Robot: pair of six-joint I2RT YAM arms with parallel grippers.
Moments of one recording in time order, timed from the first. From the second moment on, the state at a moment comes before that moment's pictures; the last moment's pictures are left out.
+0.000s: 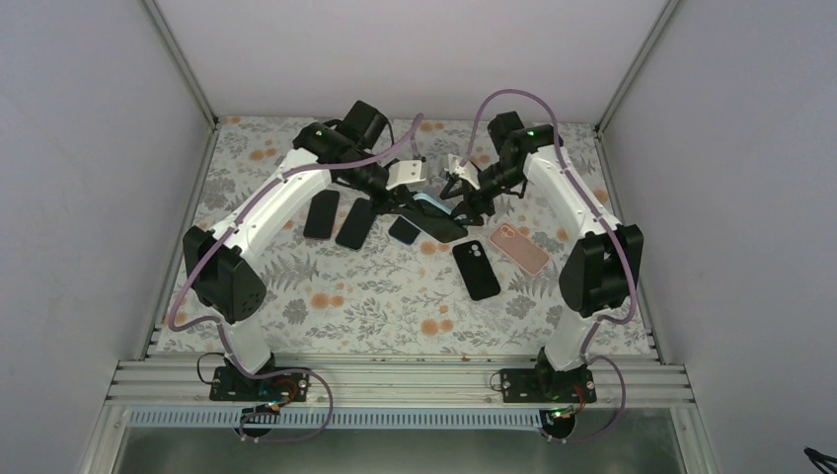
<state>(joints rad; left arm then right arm) -0.59 1.80 1.86 -1.14 0.80 0.86 0.31 1.80 1.72 -1.28 -0.84 -1.13</state>
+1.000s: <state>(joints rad) -0.65 1.66 1.61 -0.20 0.05 0.73 0.11 1.91 1.70 -1.22 -1.16 -0.87</state>
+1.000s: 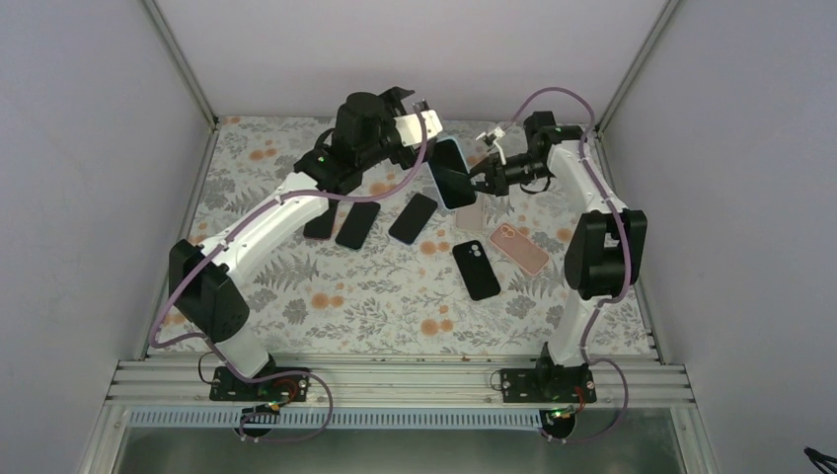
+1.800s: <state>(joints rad) -0.87 1.82 1.49 0.19 -0.19 0.69 0.06 1.80 1.58 -0.38 -0.67 0.10</state>
